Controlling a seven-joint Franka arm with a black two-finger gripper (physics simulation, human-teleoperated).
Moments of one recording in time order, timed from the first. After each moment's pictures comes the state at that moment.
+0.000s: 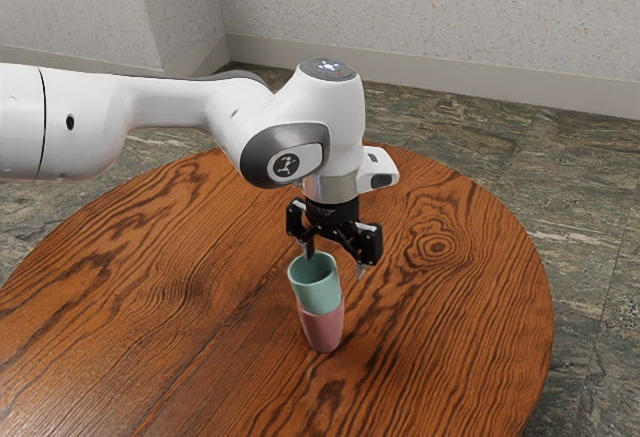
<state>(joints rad) 0.07 0.24 -0.53 -1.82 0.23 2.00 -0.55</state>
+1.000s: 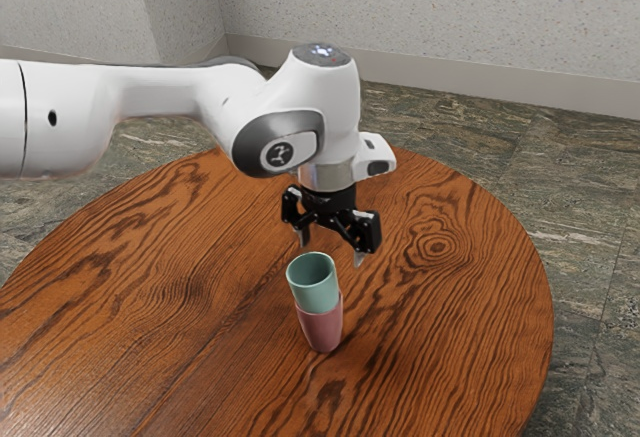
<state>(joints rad) 0.07 0.18 -0.53 -1.82 0.22 1.98 -0.55</state>
